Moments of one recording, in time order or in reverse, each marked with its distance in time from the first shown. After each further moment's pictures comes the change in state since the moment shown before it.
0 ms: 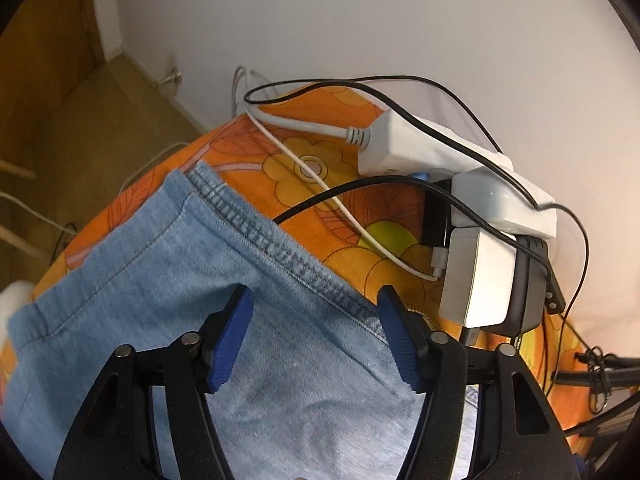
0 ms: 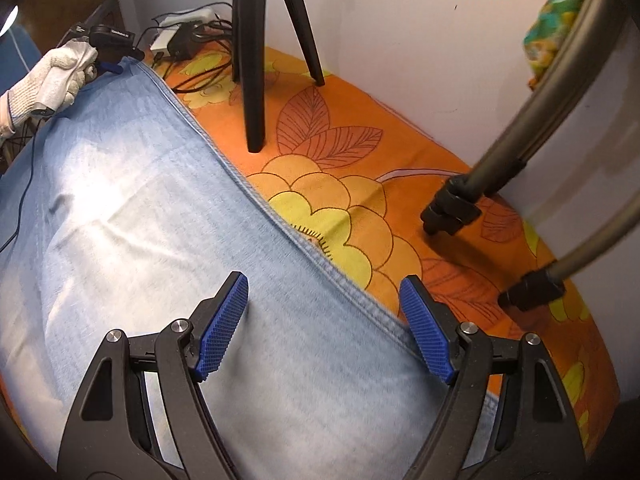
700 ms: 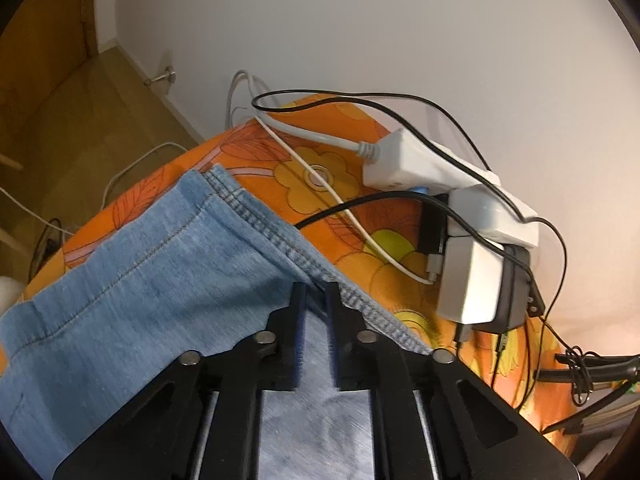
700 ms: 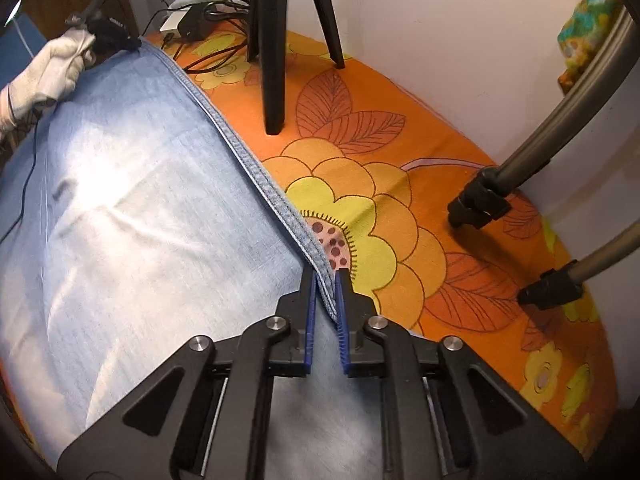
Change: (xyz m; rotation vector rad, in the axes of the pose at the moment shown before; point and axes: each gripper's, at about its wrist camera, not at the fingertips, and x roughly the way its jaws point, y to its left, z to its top) left arm -0.001 0.031 0.006 -0.053 -0.015 -0.112; right arm 0.000 0.016 0.000 -0.028 0.048 0.026
